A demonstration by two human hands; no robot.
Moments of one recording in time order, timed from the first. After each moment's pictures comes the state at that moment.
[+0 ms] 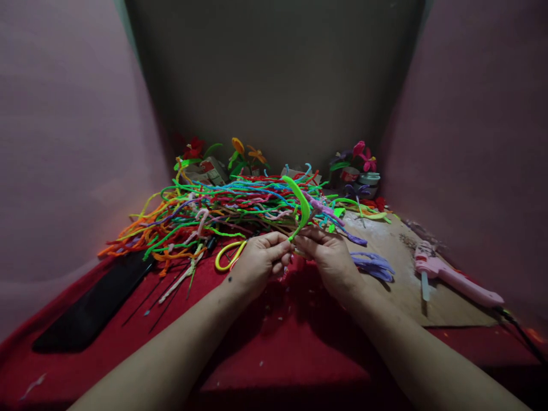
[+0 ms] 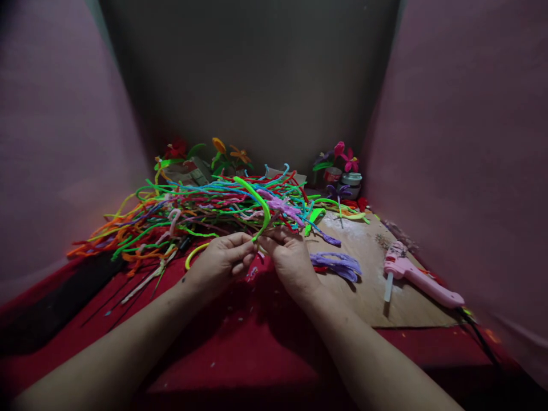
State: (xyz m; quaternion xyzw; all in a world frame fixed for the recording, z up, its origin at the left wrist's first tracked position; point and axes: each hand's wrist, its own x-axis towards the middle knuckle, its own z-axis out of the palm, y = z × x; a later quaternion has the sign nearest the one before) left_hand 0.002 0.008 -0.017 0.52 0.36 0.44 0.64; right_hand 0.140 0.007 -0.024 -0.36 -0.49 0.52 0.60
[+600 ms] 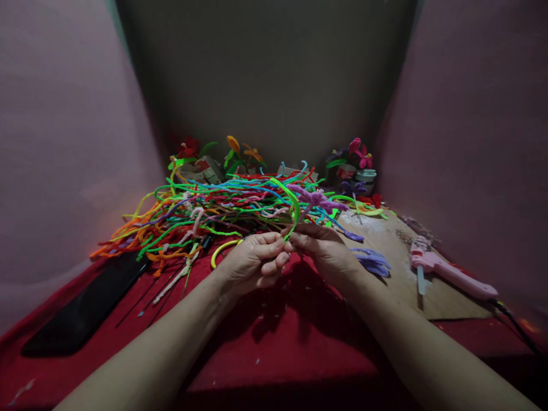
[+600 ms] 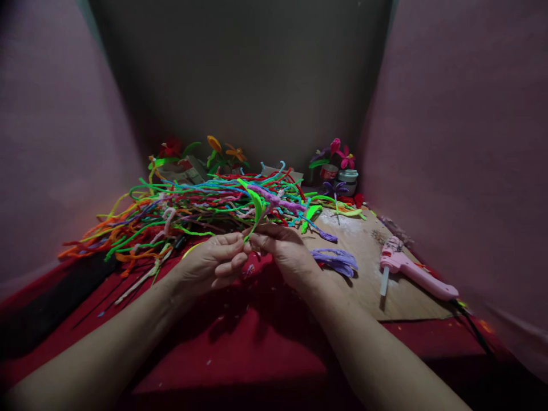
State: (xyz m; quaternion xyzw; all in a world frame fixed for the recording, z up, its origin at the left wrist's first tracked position) left_hand -0.009 0.009 -0.012 0.46 0.27 0.35 0.77; right_hand 0.147 0.007 -0.022 -0.28 -0.51 0.60 0.54
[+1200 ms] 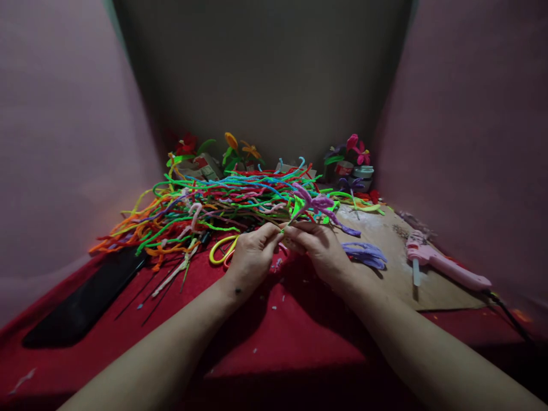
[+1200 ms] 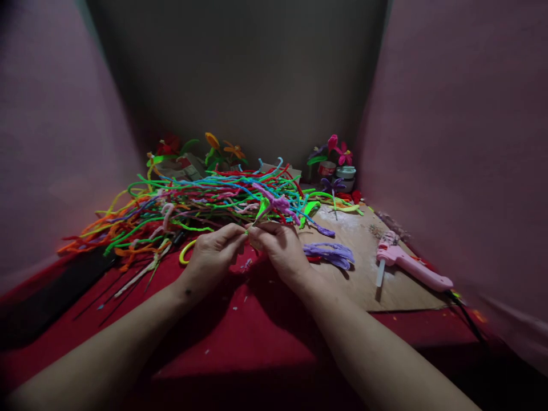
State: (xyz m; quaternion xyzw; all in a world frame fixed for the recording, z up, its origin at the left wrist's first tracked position) left_hand 0.002 0.001 -0.021 0.73 0.46 0.45 0.22; right_hand 0.143 0.007 -0.028 -0.34 -0.54 0.54 0.55
